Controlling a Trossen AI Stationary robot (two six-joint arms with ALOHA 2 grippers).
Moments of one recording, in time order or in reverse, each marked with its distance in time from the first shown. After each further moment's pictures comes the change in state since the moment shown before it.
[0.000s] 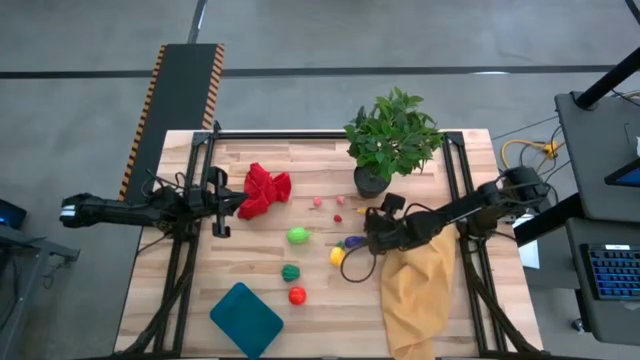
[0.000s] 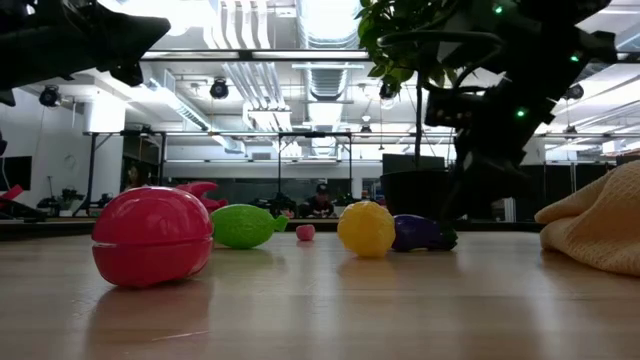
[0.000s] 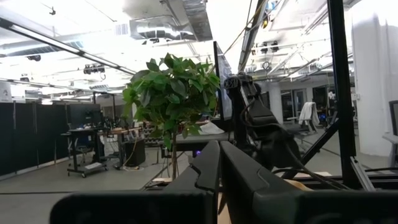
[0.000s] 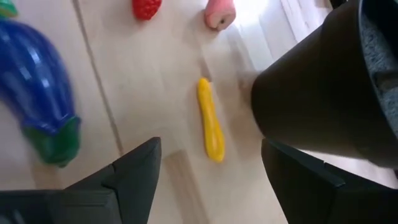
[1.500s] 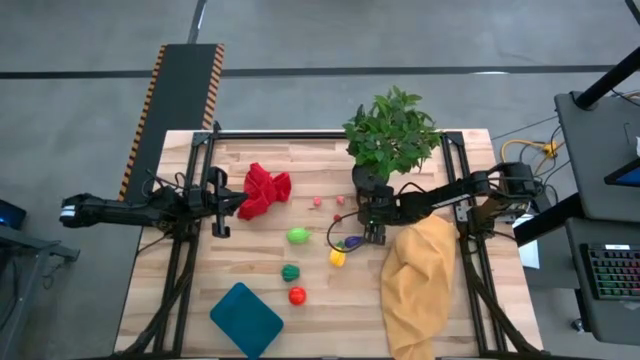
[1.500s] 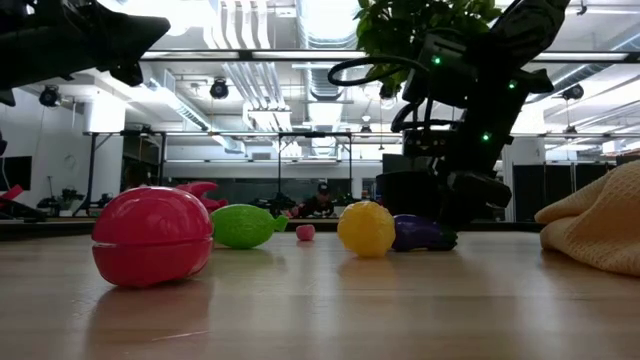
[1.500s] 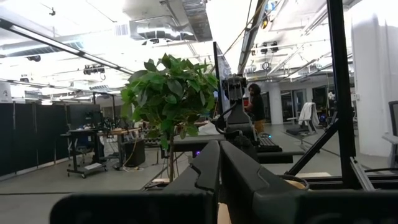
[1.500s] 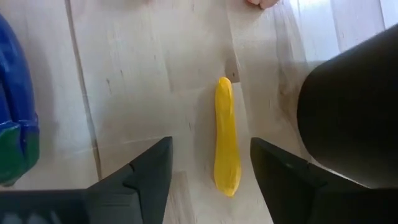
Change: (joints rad) left arm 0.000 -0.002 0.000 0.000 0.000 0.000; right arm -0.250 0.059 -0.005 0.103 -0.352 -0.266
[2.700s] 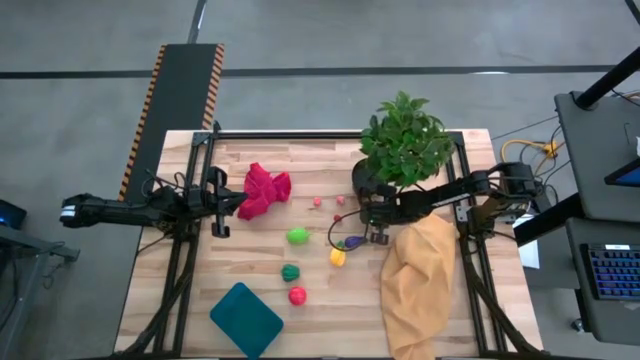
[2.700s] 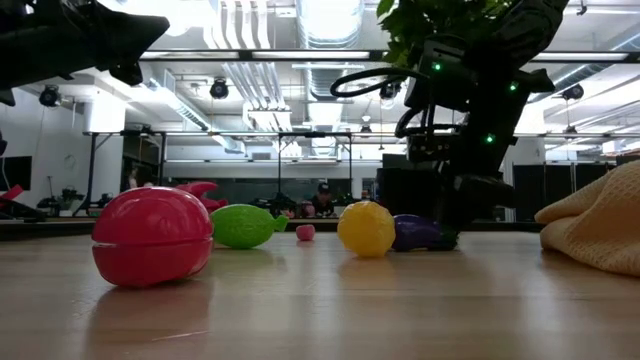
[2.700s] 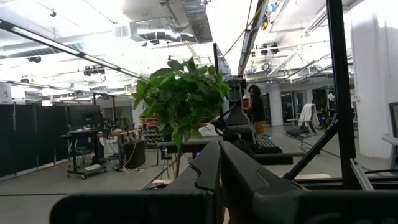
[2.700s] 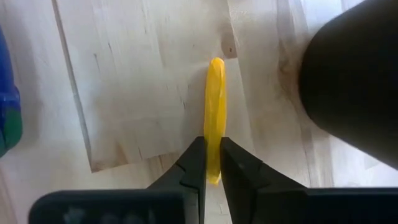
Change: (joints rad) left arm 0.000 -0.007 0.000 0.000 0.000 0.000; right arm -0.002 -0.012 0.005 -0.067 -0.019 0.012
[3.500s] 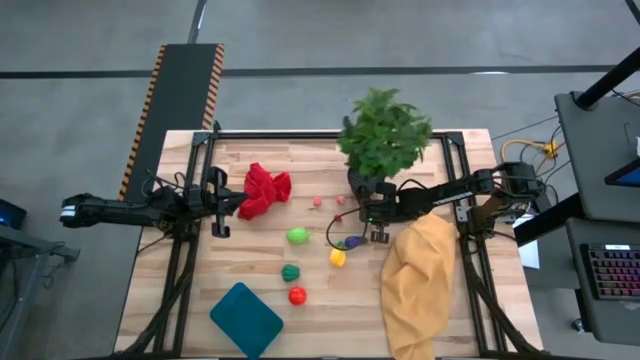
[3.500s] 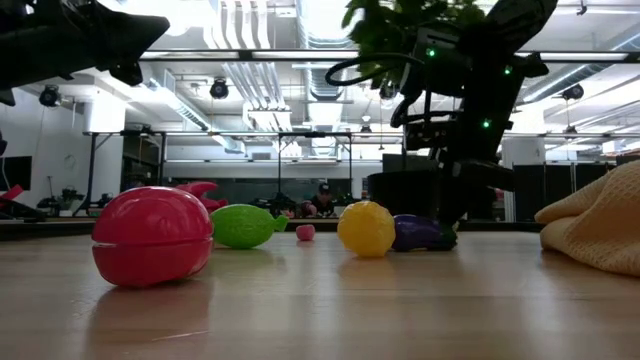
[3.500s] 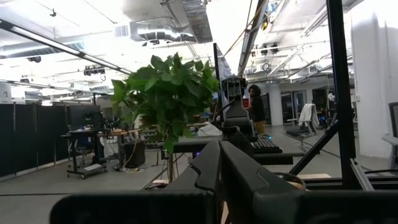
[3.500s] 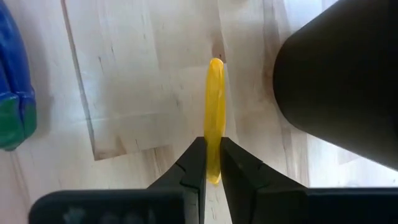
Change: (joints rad) left arm 0.000 0.000 0.000 0.000 0.000 0.000; right arm 0.011 -0.028 0.062 -0.099 0.015 -0.028
